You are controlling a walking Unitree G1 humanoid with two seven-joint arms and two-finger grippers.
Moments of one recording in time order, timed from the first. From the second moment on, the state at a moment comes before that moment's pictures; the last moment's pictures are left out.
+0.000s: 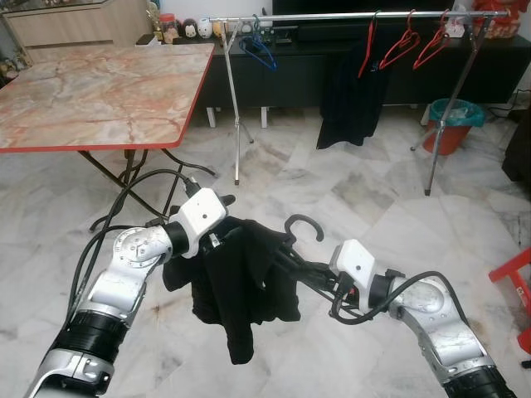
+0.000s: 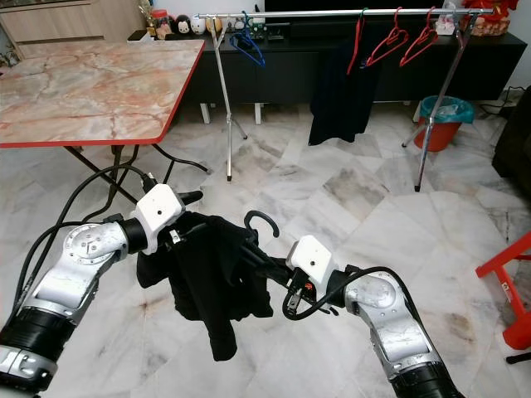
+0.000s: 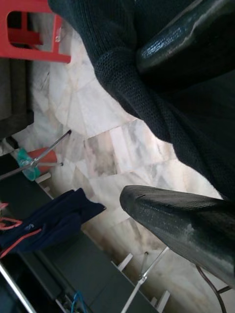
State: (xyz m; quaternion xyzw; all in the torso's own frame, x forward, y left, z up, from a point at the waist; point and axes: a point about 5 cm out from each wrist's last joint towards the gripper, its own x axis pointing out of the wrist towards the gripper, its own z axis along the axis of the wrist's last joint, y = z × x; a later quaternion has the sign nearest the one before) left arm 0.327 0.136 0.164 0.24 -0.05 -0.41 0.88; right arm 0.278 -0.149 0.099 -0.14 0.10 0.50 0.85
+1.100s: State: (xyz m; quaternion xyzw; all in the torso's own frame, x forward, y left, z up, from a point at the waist) left arm 0.314 0.148 0.191 0.26 -0.04 -0.52 0.81; right arm 0.269 -0.149 0.077 -0.15 0.15 0.49 0.85
